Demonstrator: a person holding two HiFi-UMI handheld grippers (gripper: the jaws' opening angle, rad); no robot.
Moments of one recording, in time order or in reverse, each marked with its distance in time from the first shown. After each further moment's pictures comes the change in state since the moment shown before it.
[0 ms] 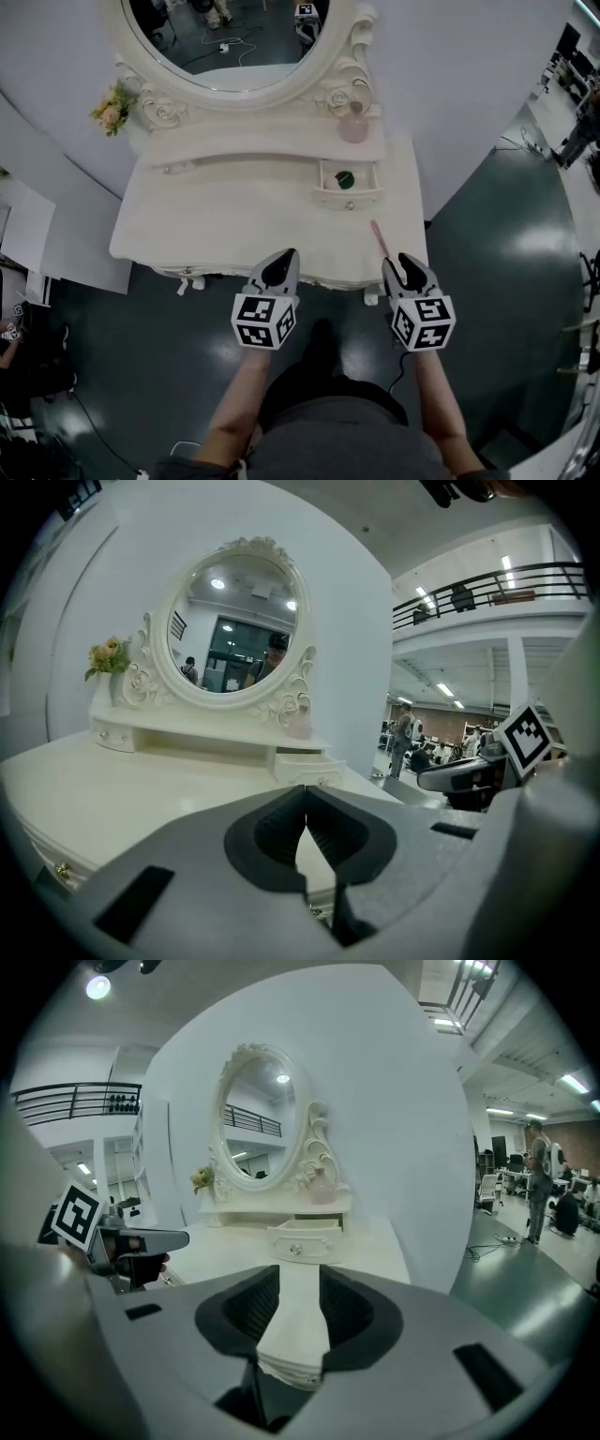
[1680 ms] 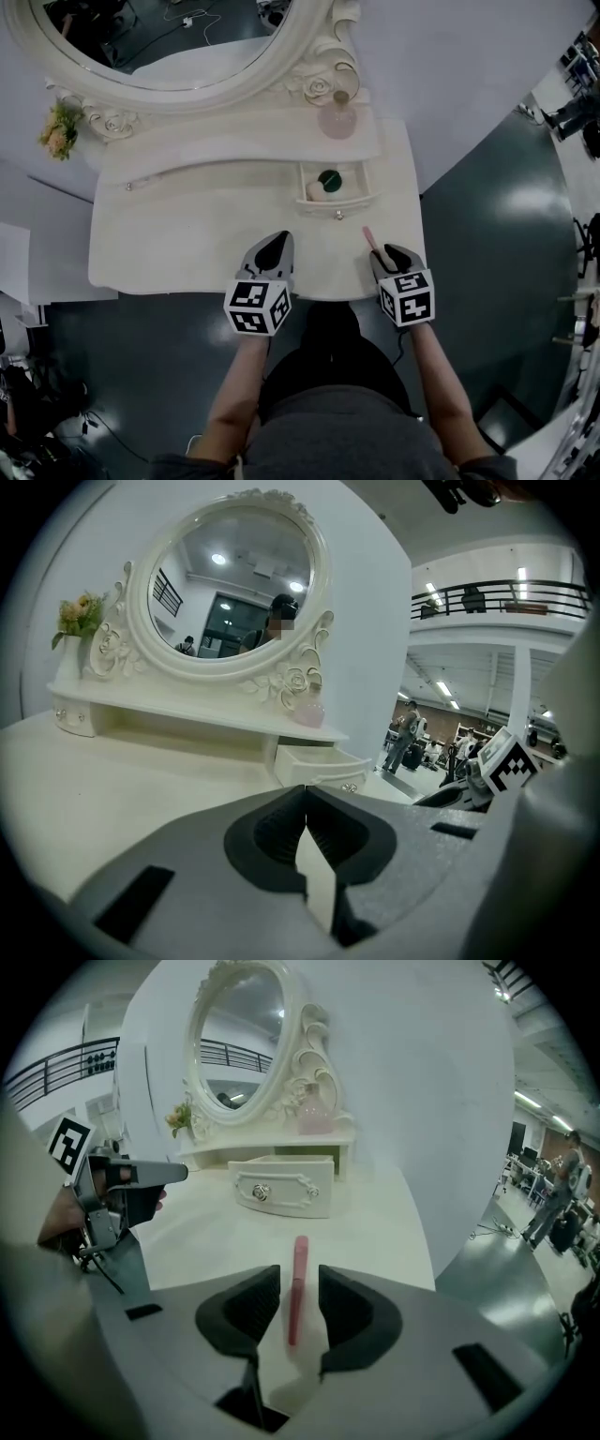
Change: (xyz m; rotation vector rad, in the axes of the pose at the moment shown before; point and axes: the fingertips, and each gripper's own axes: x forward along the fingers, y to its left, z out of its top) left arm 0.102 0.031 0.002 -0.052 0.100 -0.065; right arm 0.097 -0.041 -0.054 -0.062 0.365 -0.015
